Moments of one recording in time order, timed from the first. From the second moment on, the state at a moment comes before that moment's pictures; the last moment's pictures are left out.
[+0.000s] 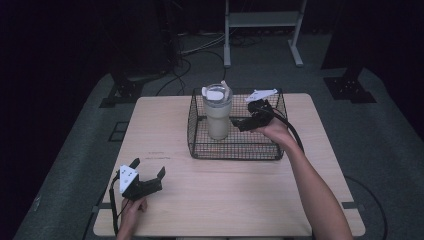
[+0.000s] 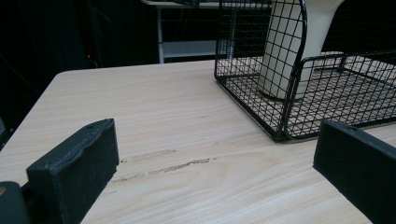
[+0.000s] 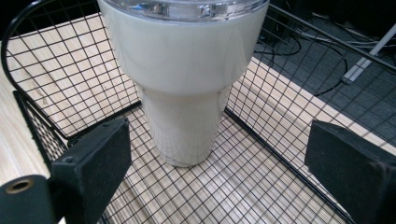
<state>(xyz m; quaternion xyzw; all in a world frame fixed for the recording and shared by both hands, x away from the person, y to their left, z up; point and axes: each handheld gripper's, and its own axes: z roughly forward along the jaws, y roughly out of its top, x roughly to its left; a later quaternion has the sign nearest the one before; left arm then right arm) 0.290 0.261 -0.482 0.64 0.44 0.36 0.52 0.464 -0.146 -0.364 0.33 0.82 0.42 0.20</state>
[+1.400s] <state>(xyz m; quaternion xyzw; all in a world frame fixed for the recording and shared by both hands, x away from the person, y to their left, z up) 0.290 0.259 -0.483 0.64 0.43 0.36 0.52 0.410 -0.191 -0.357 0.33 0.81 0.44 0.20</state>
